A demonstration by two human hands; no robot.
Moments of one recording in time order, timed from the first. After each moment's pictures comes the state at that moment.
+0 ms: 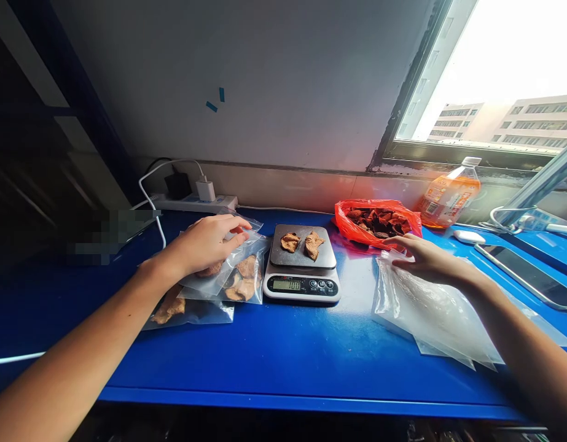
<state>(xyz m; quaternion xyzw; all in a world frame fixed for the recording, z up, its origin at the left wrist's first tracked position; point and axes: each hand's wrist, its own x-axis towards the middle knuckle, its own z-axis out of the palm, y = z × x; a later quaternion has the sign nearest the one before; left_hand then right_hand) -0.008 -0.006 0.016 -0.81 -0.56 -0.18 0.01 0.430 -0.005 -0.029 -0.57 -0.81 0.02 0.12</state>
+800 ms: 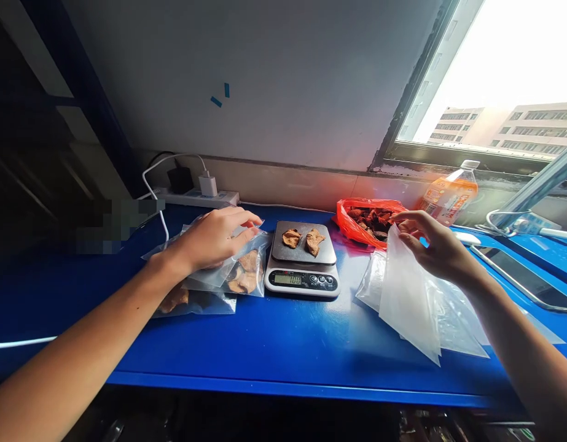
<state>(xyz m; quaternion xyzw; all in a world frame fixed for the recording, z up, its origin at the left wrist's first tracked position) 0.003 -0.017 0.021 -0.84 -0.49 -0.23 0.01 0.405 -0.024 -0.007 -0.50 -0.78 -0.01 0.38</state>
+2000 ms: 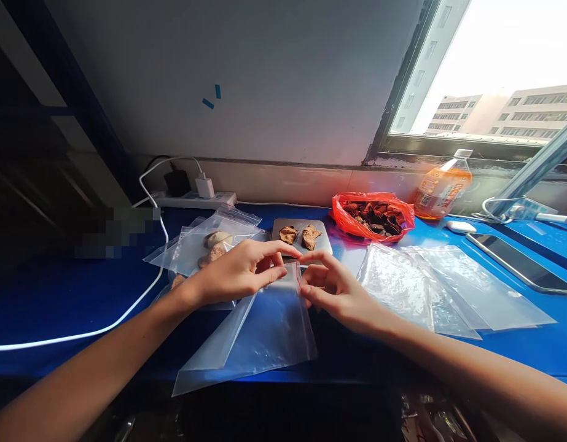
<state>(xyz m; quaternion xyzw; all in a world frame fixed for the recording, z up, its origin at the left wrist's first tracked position) 0.047 -0.063 0.021 -0.87 -0.37 -0.19 -0.28 0.257 -0.090 -0.035 -0.31 -0.64 0.57 0.40</state>
